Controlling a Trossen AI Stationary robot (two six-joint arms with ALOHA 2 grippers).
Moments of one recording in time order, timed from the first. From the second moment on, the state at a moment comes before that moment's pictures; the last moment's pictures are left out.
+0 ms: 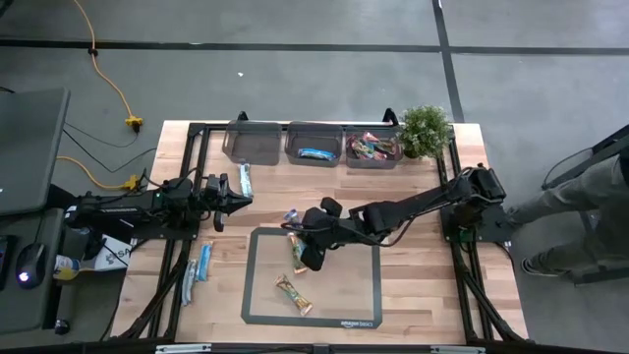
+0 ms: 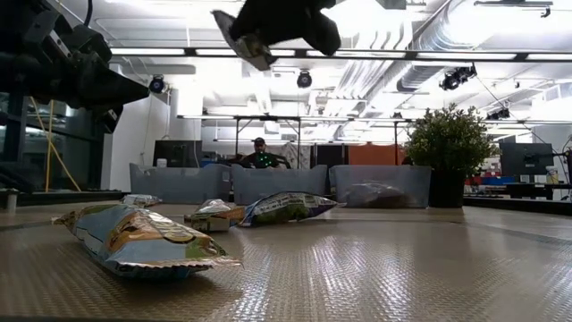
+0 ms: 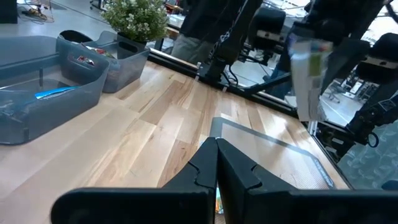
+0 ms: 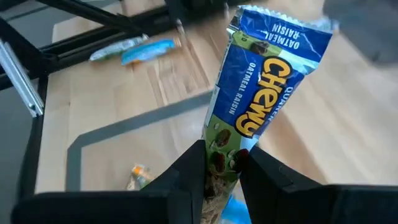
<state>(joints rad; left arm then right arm) 0.08 0.08 0.01 0.00 0.01 -0.35 0.27 1.84 1.49 -0.33 0.33 0.50</state>
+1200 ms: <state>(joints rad) 0.08 0.08 0.01 0.00 0.02 -0.35 -0.02 1.75 1.71 0.11 0.24 0.01</state>
